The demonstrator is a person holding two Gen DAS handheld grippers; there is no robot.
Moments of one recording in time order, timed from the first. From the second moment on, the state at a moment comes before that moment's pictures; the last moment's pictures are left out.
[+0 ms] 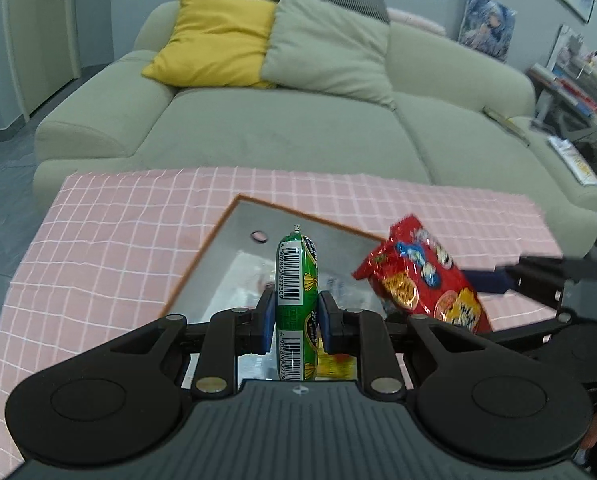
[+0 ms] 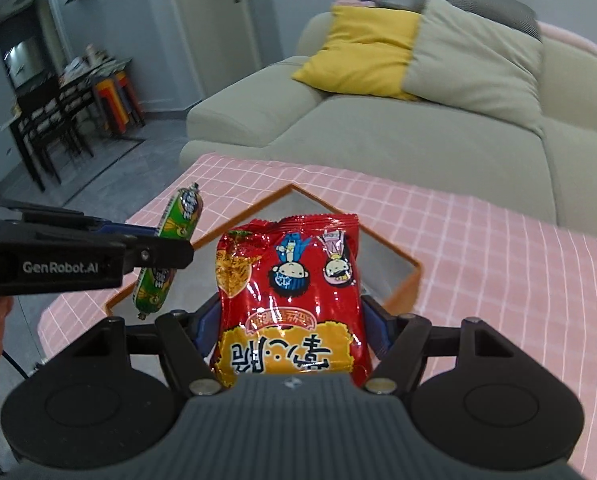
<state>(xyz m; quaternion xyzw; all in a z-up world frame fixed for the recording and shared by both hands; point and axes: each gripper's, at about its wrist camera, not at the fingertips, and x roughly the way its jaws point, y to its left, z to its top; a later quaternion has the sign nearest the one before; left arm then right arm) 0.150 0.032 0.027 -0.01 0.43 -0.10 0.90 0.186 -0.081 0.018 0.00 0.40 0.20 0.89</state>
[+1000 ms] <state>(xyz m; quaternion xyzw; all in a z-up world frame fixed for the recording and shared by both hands) 0.230 0.029 -0.083 0.03 0.56 -0.08 0.82 0.287 -0.029 -0.094 -0.23 0.42 0.25 0.84</state>
